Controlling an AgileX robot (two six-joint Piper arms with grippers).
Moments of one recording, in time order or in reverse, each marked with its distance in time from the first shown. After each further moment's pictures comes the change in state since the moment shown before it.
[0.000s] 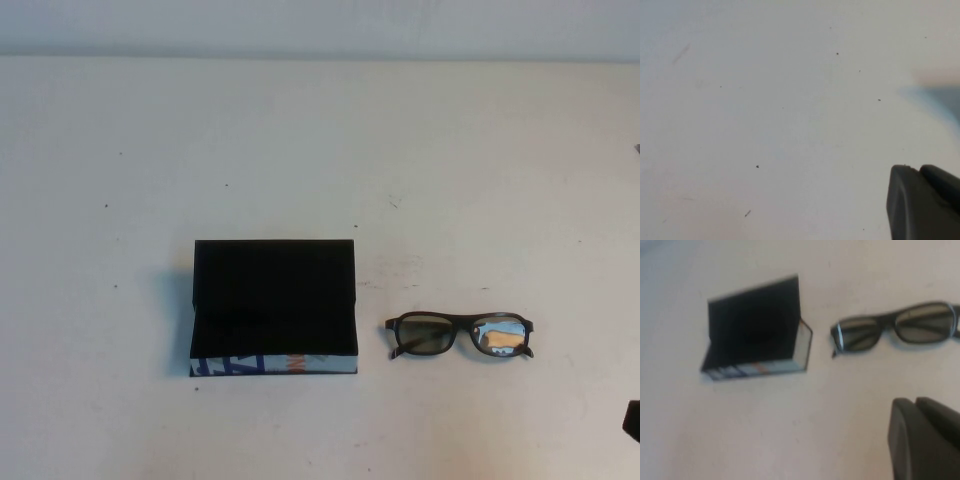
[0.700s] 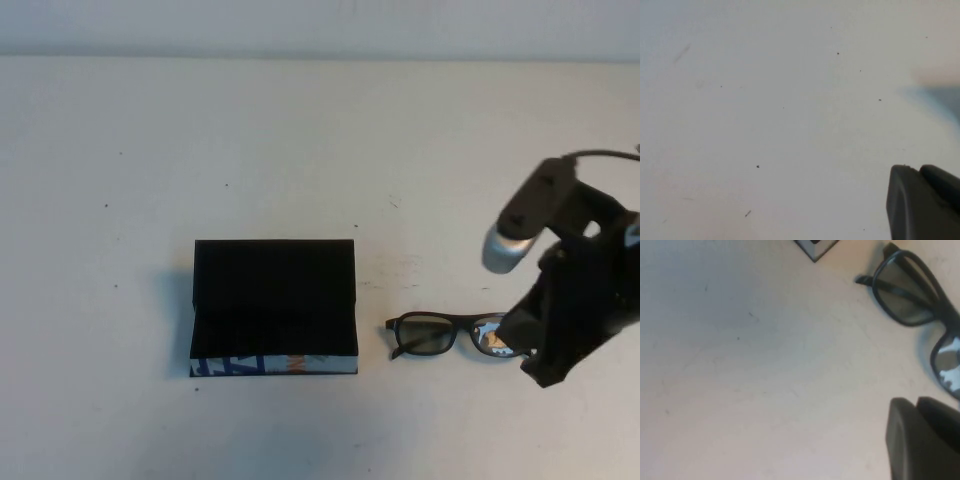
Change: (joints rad) right arm 0.327 0.886 -0.633 -0.388 0.258 -0.466; left arm 0.000 0.000 0.000 0.000 0.000 0.000
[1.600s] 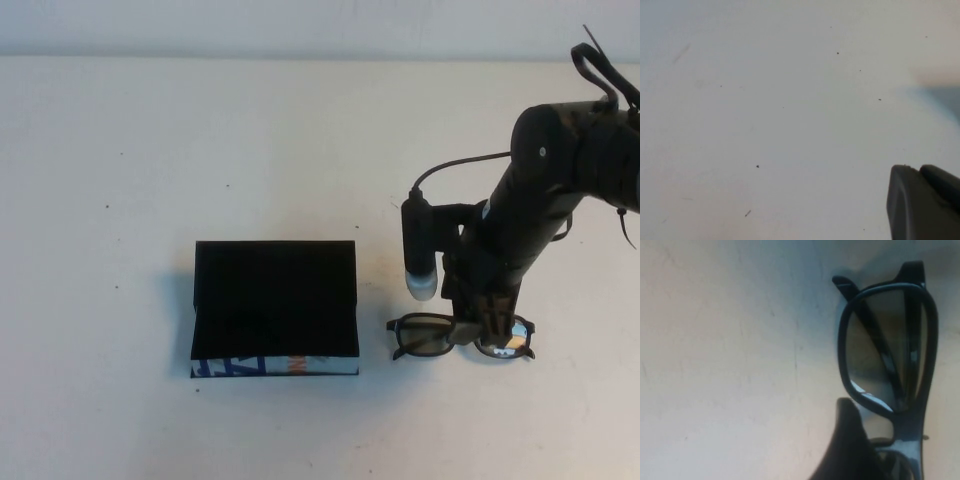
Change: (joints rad) right arm 0.030 0.556 -0.351 -0.128 0.038 -0.571; left arm 0.000 0.000 0.000 0.000 0.000 0.000
